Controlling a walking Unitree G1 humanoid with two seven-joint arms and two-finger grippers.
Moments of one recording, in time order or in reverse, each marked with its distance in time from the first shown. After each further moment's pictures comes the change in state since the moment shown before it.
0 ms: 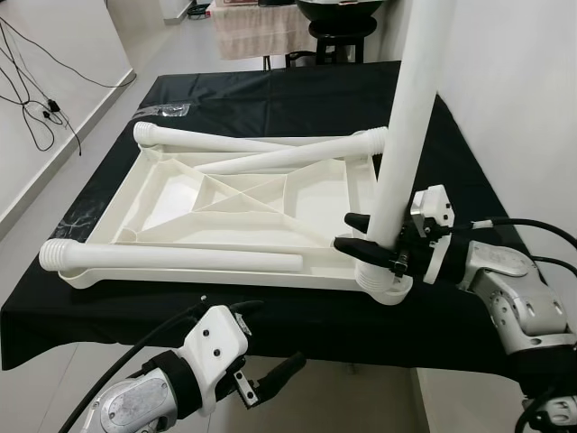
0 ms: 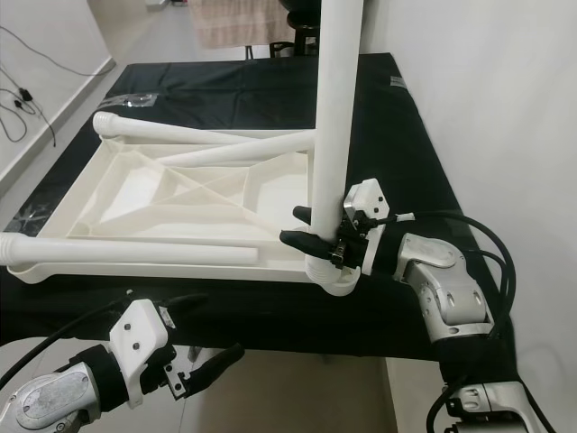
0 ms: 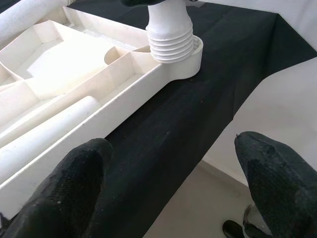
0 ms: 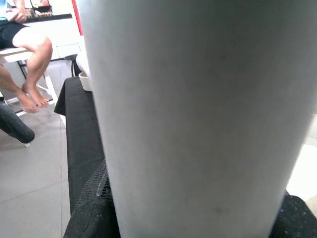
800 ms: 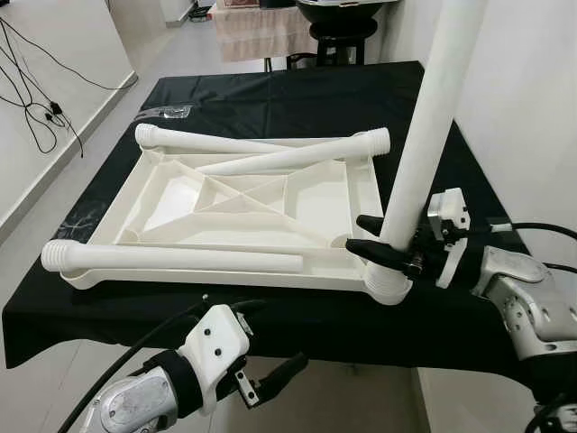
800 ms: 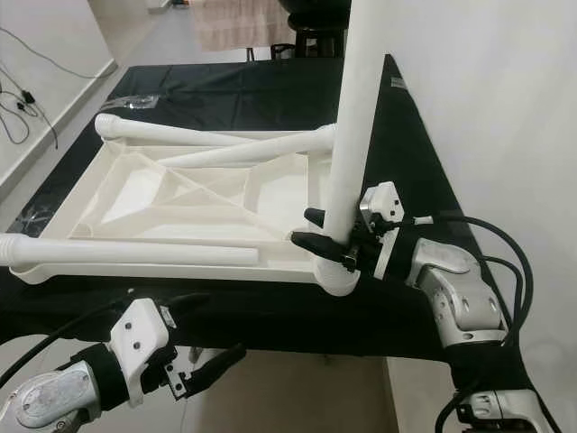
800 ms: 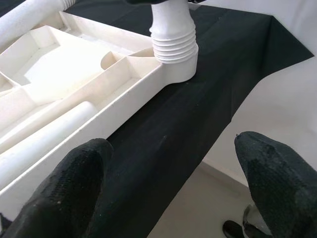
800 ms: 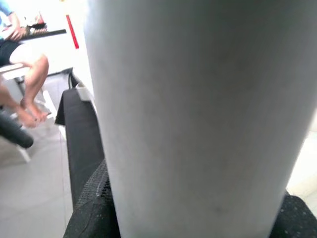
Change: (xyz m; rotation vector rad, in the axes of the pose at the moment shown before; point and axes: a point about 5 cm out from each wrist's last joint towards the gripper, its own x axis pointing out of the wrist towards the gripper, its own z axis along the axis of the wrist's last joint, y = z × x) left arm 0.001 0.000 0.002 0.003 -0.001 -0.014; right arm -0.007 0.000 -0.005 0.068 -0.052 -0.025
